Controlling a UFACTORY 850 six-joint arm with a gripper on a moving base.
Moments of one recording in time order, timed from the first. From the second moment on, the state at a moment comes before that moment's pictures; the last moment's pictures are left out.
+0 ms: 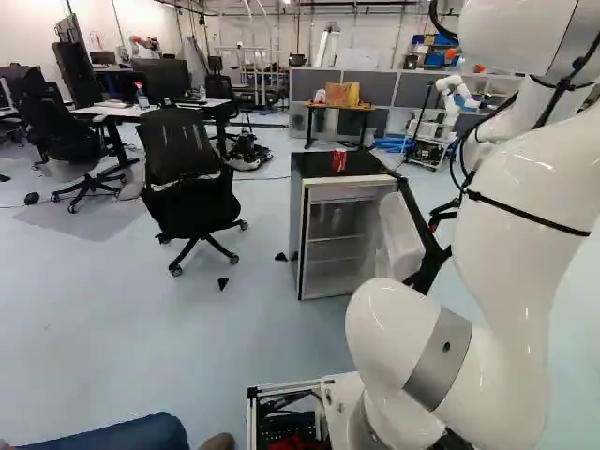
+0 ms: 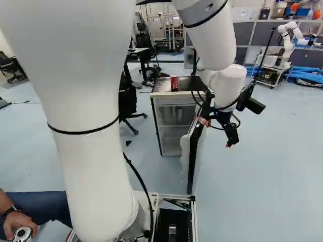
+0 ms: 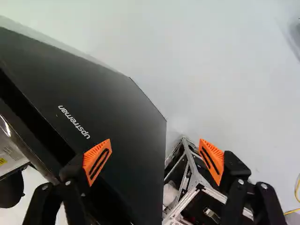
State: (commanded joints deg) arm -49.9 -14.0 -50.9 11.2 -26.3 0.0
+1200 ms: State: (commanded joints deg) arm -38.9 -4.3 -39.4 11.0 -26.2 0.0
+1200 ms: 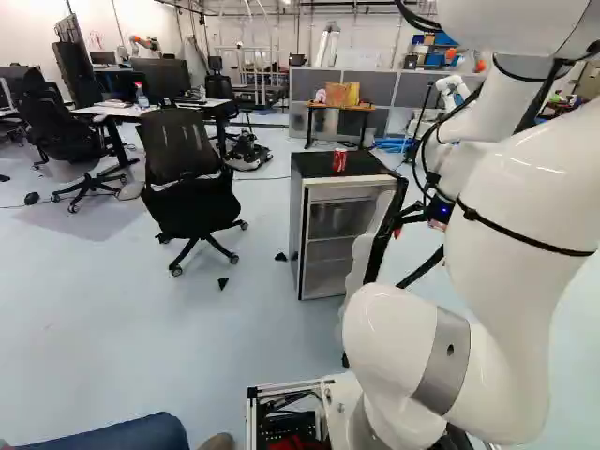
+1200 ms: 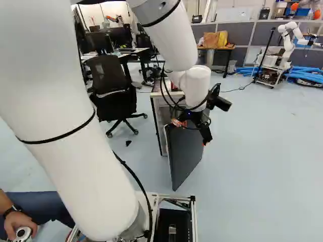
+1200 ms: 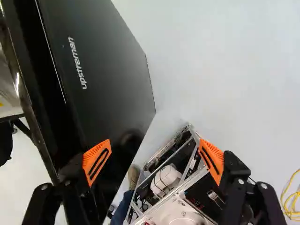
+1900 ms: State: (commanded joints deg) arm -29.5 -3.3 -38.3 9.1 -25.1 0.0
